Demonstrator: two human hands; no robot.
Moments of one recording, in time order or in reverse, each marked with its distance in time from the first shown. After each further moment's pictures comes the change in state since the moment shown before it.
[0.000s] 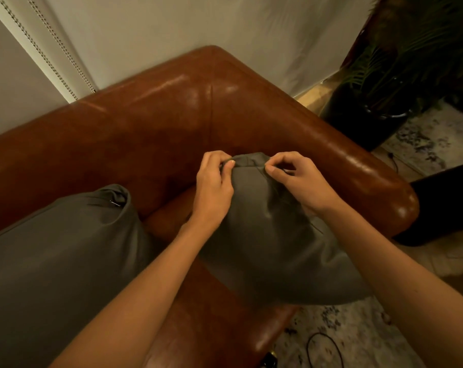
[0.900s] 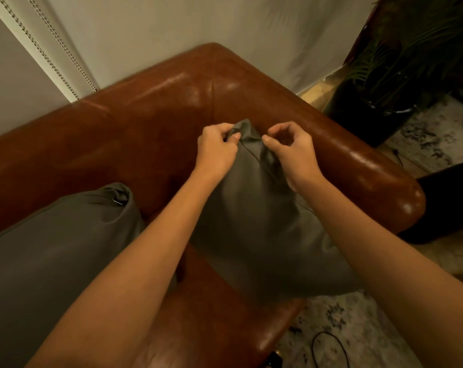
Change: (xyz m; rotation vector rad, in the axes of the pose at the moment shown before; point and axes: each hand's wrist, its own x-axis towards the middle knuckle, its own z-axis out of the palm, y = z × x) left_hand 0.062 0.013 0.004 -0.072 -0.103 -0.245; right_hand 0.035 -0.015 0.019 0.290 0.340 0.005
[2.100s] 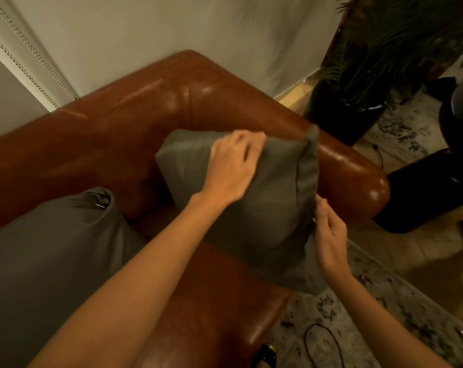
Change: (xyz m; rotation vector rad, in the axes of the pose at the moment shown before) left_hand -0.057 0.025 0.040 0.194 -0.131 0.498; right_hand -0.136 0.076 -0.101 0.109 0.133 0.025
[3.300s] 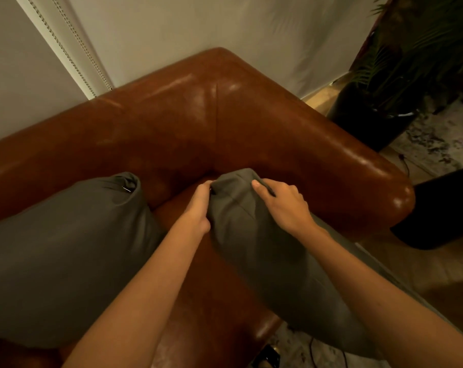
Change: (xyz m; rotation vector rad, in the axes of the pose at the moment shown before) left_hand -0.072 -0.031 -0.035 -0.871 0.103 -1.306; right_hand 0.038 -0.038 0.085 -0.739 -0.499 -0.036
